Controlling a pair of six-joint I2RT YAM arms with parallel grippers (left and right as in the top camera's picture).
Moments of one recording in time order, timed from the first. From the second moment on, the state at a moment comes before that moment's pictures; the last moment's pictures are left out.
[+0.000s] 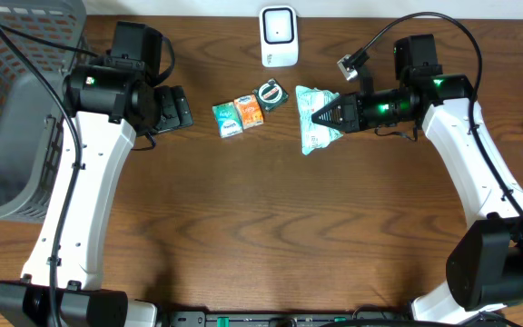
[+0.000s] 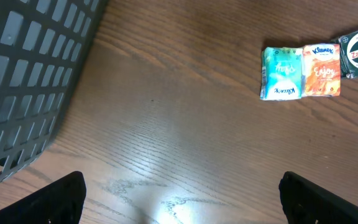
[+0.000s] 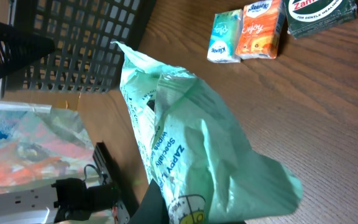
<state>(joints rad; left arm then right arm) -0.15 1.59 1.68 -1.31 -0.17 -0.43 0.13 1.75 1.48 -0.89 -0.95 -0.03</state>
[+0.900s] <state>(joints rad) -0.15 1.59 1.68 -1.31 -0.17 -0.43 0.13 1.75 1.48 -0.74 -0.94 0.02</state>
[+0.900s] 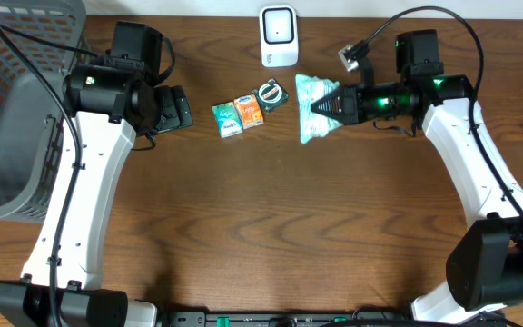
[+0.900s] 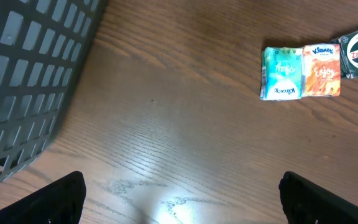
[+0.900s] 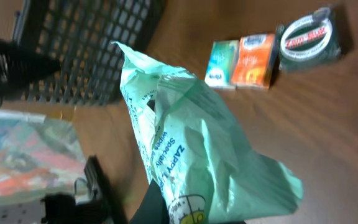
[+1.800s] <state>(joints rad) -0.15 1.59 1.68 -1.31 -0.17 -0.43 0.14 1.75 1.48 -0.68 -0.94 0.20</state>
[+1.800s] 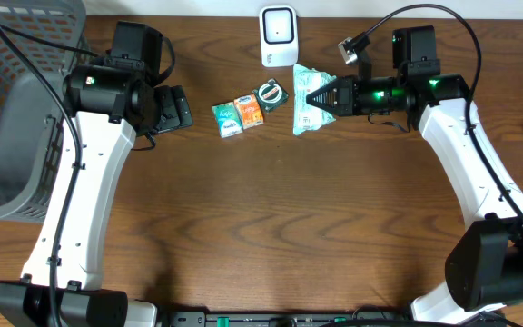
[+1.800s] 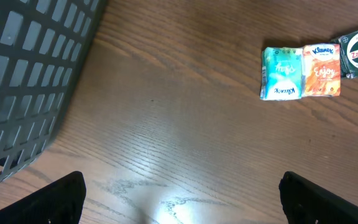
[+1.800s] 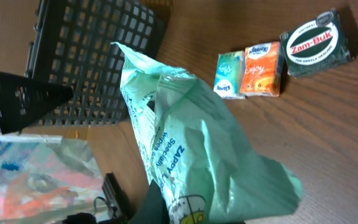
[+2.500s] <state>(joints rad) -0.15 1.59 1.68 -1.31 -0.17 -0.43 0.18 1.75 1.48 -0.70 -0.91 0.23</state>
